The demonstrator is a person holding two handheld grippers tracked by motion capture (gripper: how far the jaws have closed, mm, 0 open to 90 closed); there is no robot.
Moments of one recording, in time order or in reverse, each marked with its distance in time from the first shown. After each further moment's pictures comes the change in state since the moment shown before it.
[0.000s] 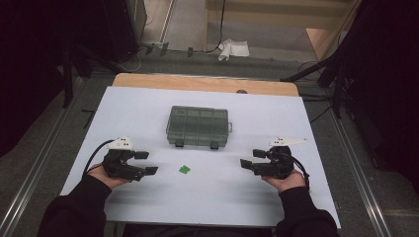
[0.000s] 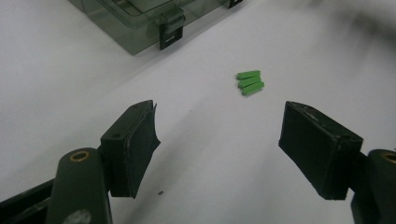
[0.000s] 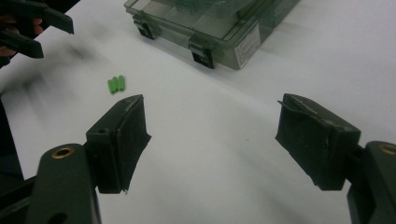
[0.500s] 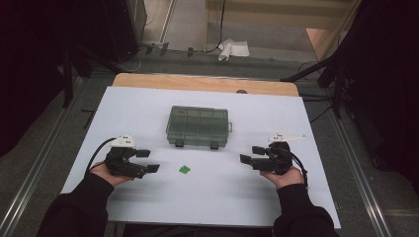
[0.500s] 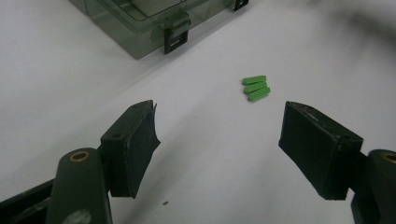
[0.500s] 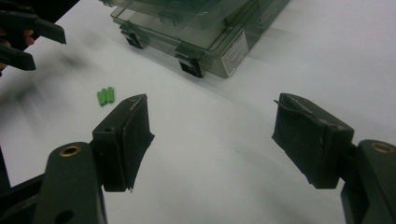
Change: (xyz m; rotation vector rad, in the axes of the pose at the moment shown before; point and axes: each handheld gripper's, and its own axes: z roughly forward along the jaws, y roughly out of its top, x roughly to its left) left arm 0.003 0.004 0.004 0.015 0.011 -0.007; right arm -0.006 0.007 0.007 -0.005 -0.020 0.040
